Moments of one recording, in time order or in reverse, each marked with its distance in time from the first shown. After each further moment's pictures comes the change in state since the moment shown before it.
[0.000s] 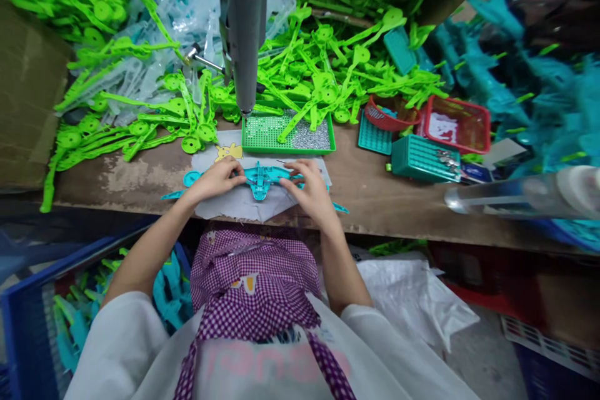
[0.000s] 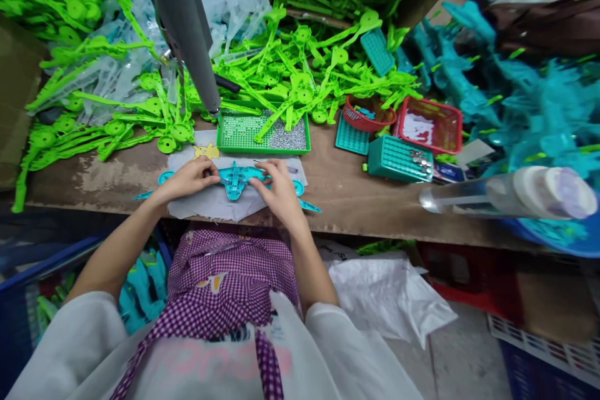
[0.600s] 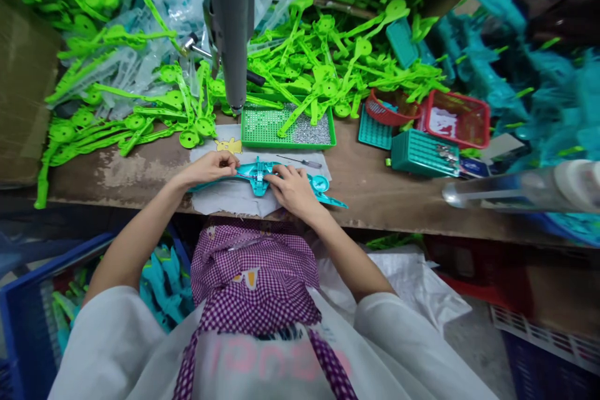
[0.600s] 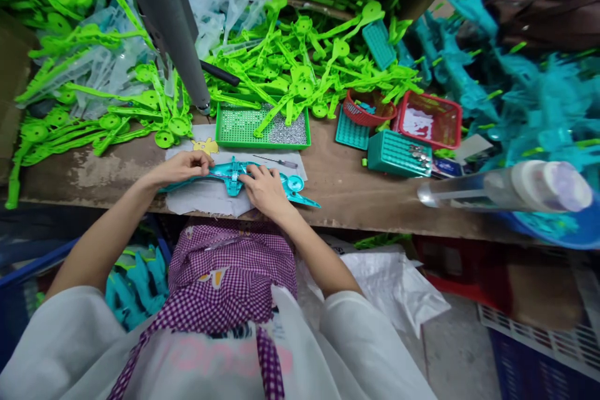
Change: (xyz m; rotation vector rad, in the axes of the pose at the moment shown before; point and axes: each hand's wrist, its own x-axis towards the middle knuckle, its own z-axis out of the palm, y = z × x) left_hand 0.002 -0.014 -0.018 -0.290 -0.104 -0.049; right_hand -0.001 0.006 0.018 -0.633 -0.285 -0.262
